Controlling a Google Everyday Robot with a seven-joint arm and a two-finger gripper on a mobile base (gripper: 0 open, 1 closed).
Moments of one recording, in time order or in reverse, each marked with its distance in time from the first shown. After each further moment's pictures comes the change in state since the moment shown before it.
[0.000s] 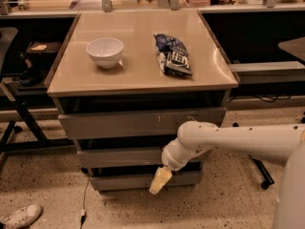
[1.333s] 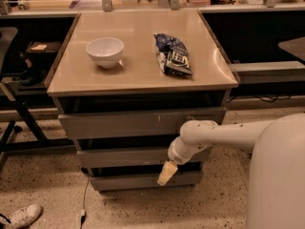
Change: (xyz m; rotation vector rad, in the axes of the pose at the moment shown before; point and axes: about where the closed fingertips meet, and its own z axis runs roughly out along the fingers) arm 0.034 -0.064 0.025 0.089 0.062 0.020
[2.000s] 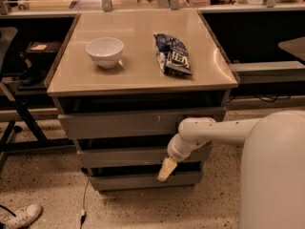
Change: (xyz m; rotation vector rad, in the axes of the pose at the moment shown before) arm -0.001 -0.019 0.007 0.019 0.011 -0.021
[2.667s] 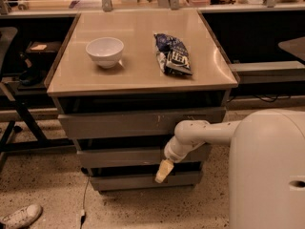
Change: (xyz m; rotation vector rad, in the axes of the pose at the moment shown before) arm -0.002 -0.004 0.029 -0.024 -0.001 -0.005
